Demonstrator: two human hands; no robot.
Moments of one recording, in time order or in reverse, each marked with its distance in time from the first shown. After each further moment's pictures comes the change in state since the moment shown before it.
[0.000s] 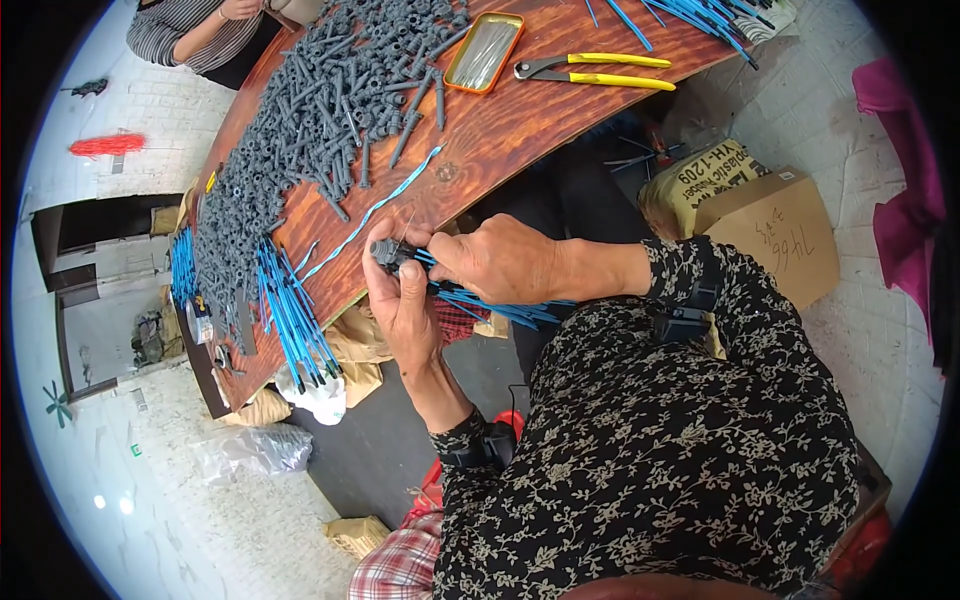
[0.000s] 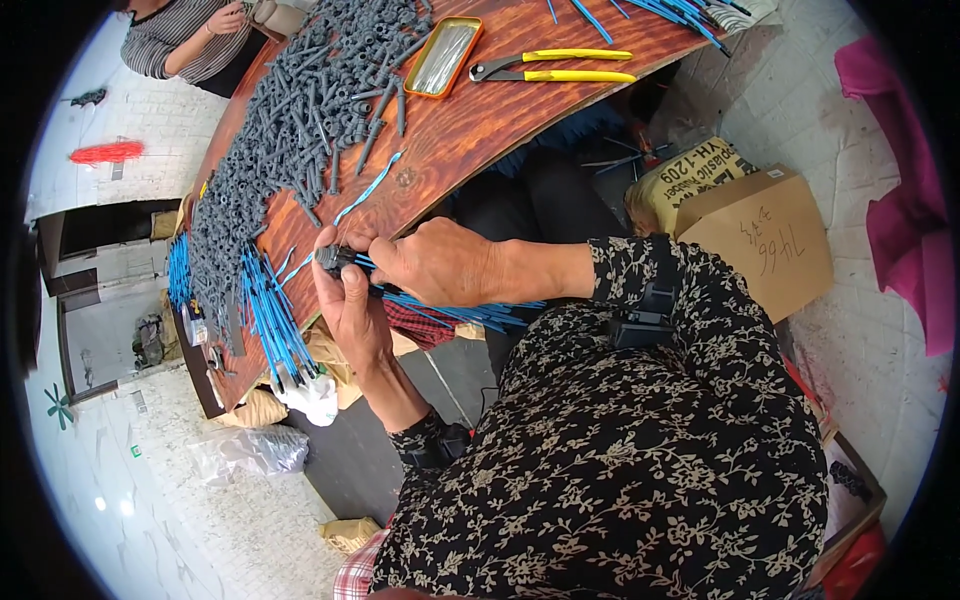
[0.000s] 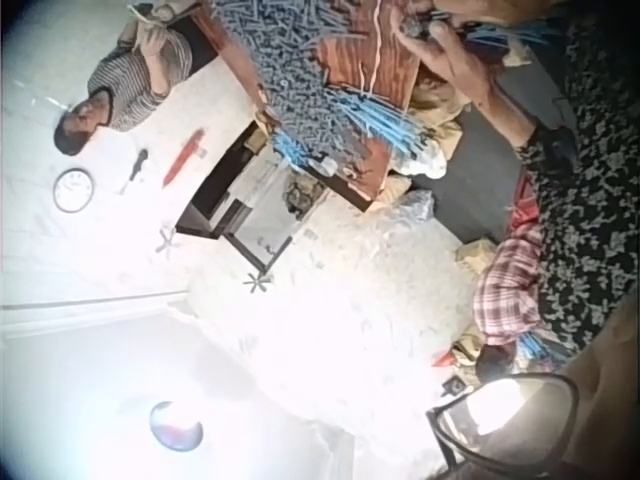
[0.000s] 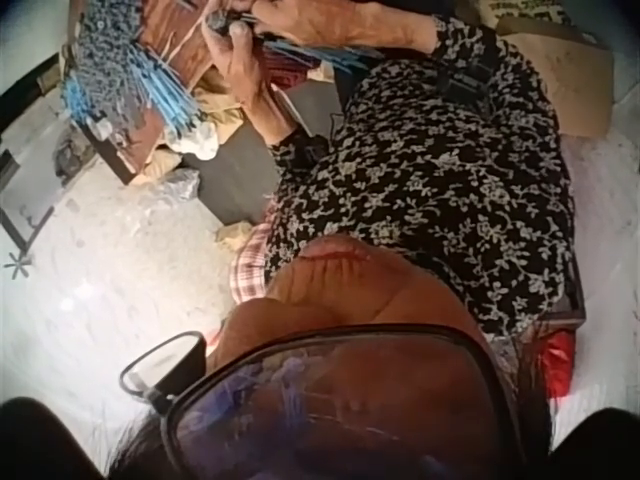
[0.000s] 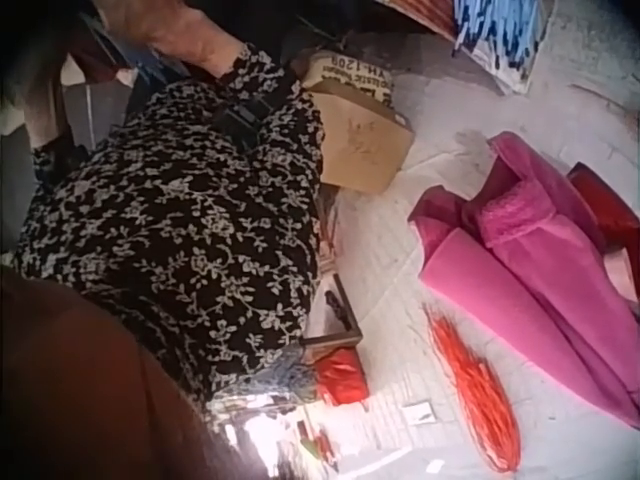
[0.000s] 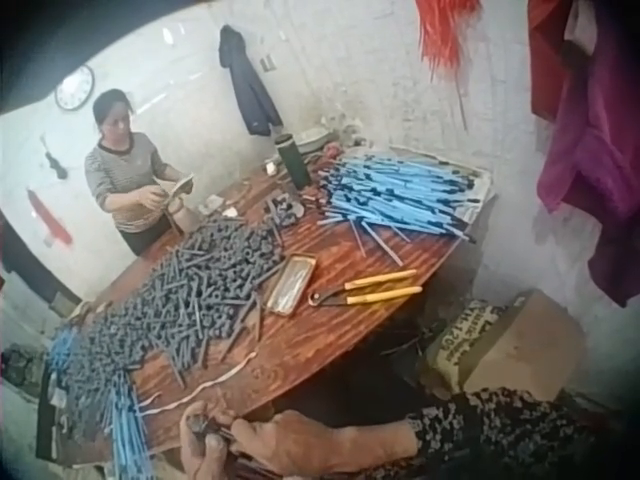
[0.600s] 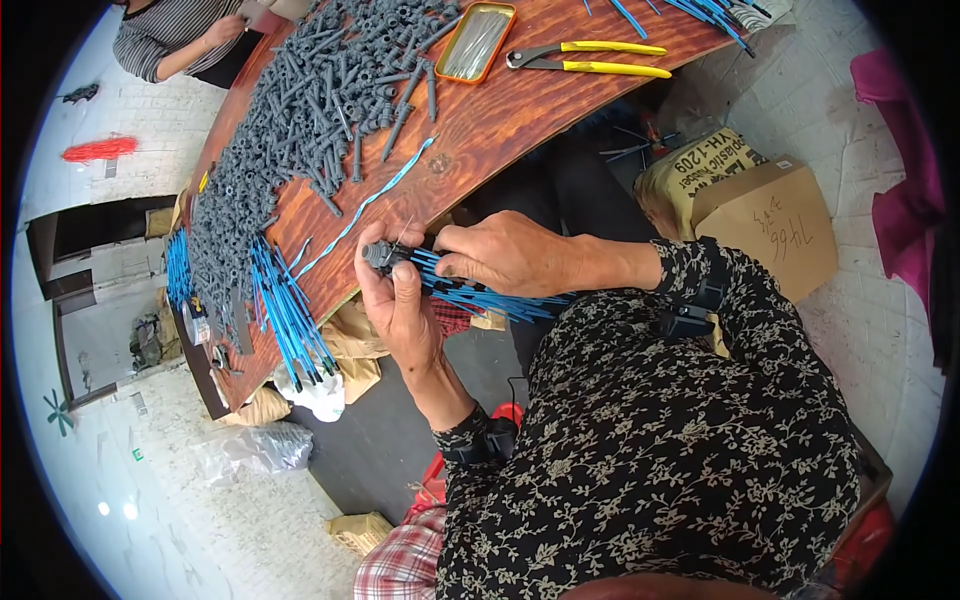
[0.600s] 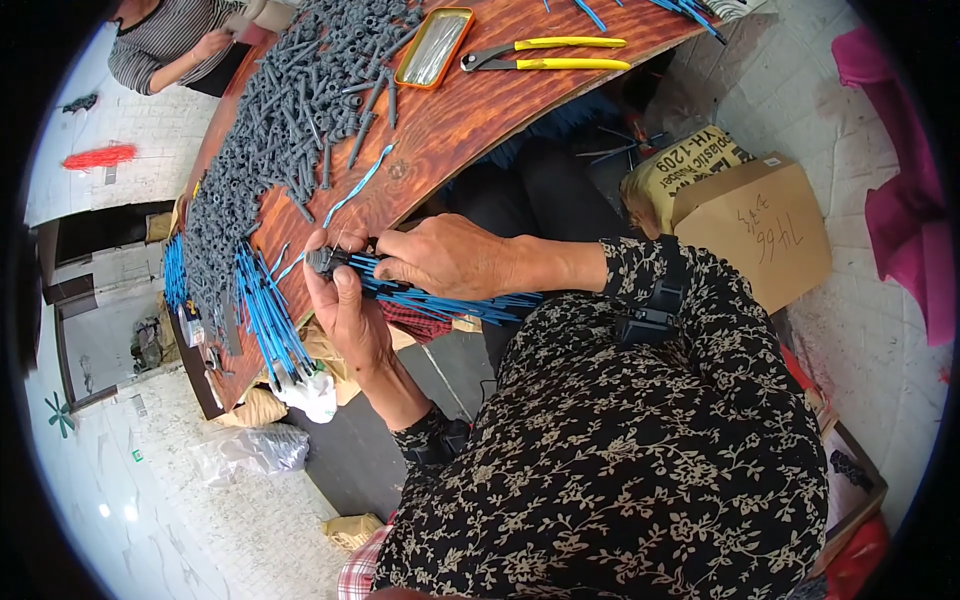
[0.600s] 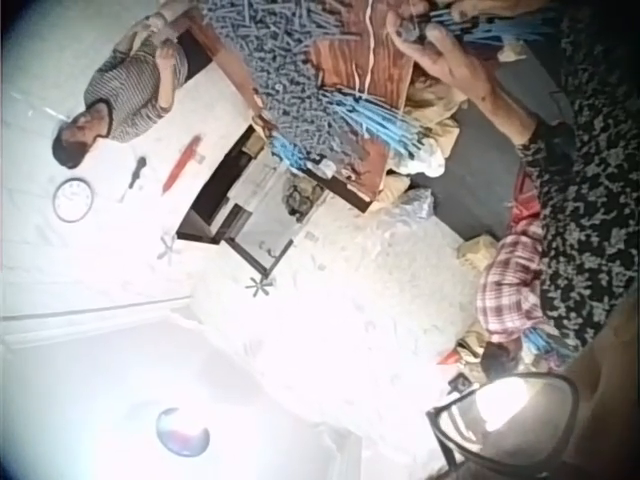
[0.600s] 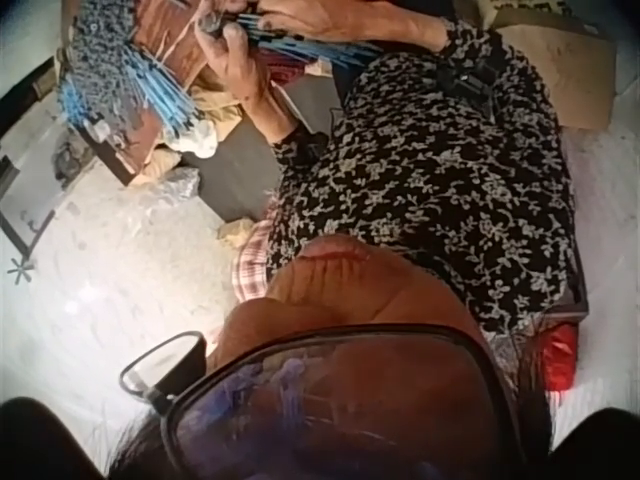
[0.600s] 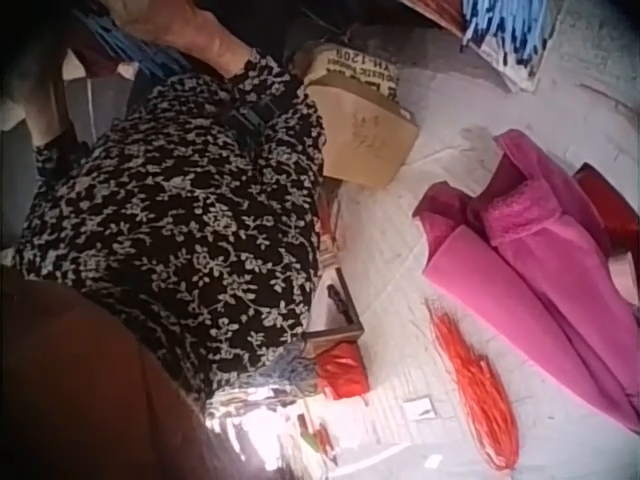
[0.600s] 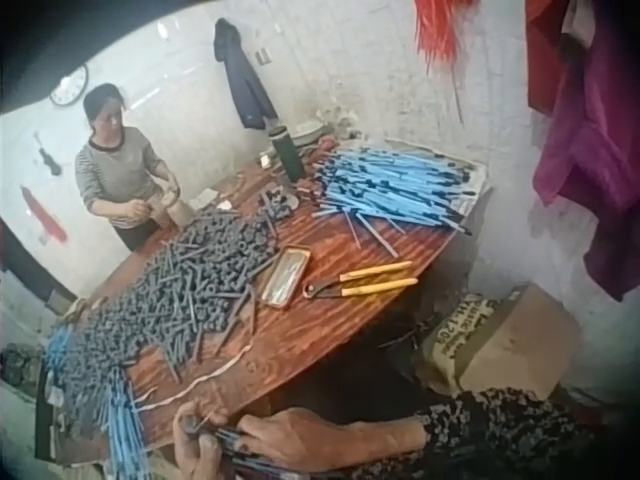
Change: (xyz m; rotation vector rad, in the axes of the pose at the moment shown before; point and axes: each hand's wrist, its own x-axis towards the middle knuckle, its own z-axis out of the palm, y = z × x) left_hand -0.006 -0.001 0.004 -0.067 0.009 0.043; right_hand -0.015 0.006 -0.002 0.240 -0.023 0.126
